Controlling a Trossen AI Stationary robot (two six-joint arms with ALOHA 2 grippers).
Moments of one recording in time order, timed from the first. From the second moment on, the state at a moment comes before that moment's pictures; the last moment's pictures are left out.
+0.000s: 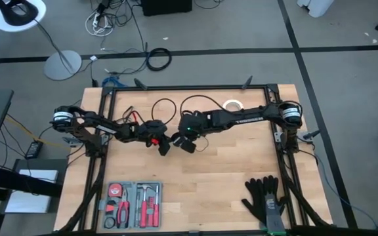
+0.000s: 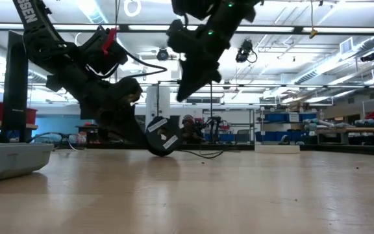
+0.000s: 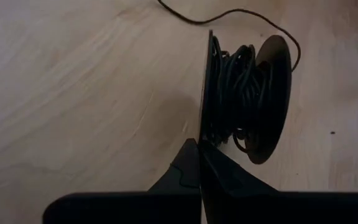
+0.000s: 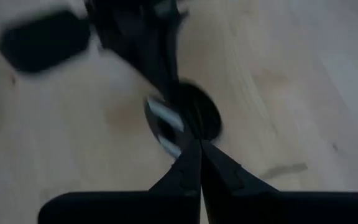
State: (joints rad) left arm 0.16 1.55 0.45 0.43 0.01 -0.50; right arm -0.03 1.91 1.53 -0.60 0.16 0.25
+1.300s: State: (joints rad) left arm 0.16 1.55 0.45 0.44 0.03 -0.45; right arm 0.03 1.77 1.04 -0.32 0.15 -0.26
